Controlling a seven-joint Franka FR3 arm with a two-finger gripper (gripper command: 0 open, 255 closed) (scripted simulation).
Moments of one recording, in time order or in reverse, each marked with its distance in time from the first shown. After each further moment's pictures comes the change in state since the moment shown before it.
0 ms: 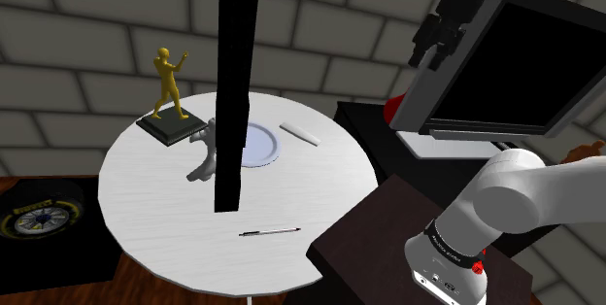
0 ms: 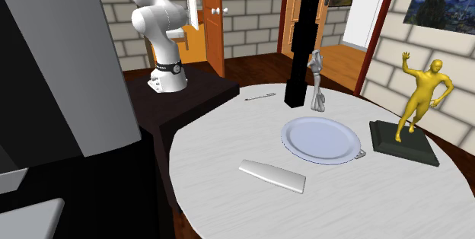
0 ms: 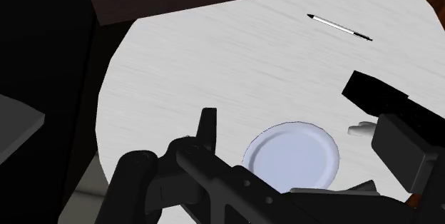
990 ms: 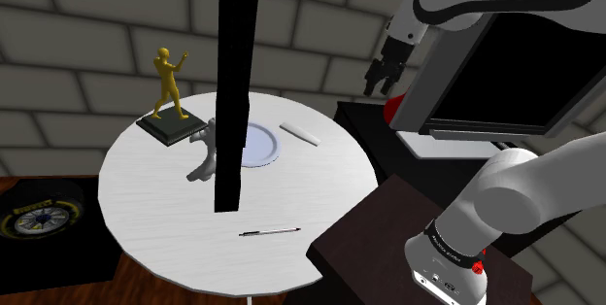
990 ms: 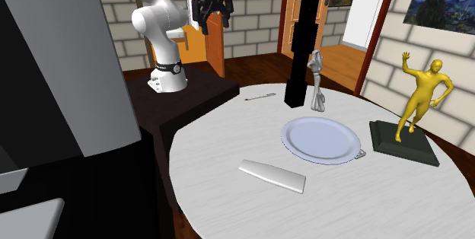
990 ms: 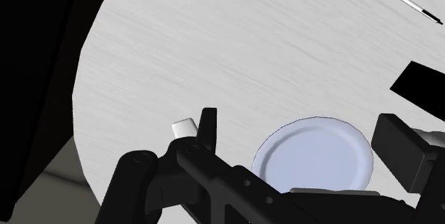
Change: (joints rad) arm 0.020 0.289 -0.099 -0.148 -0.066 0.430 -0.209
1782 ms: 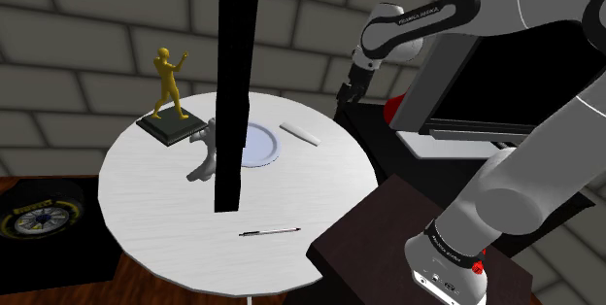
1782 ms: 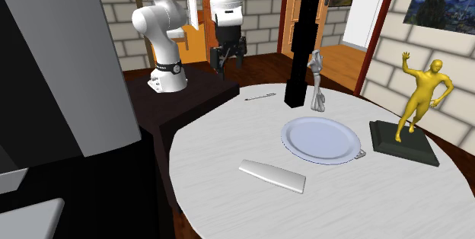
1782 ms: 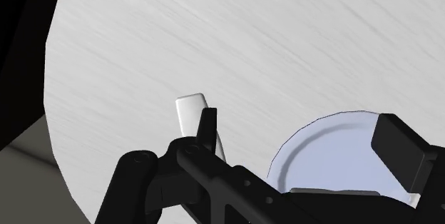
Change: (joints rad) arm 0.029 0.413 -0.077 0.076 0.036 0.334 -0.205
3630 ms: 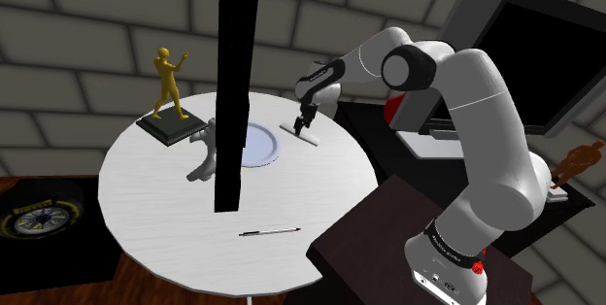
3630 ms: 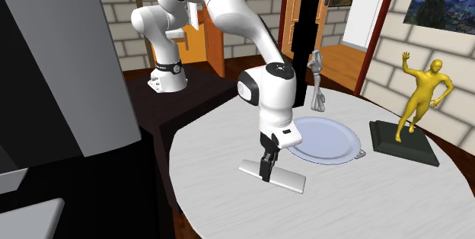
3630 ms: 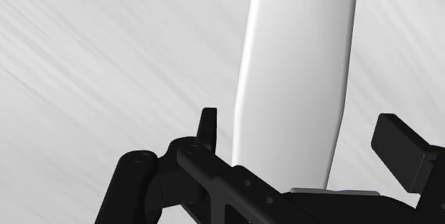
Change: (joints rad) arm -0.111 1.015 0.087 0.782 0.166 0.233 -0.326
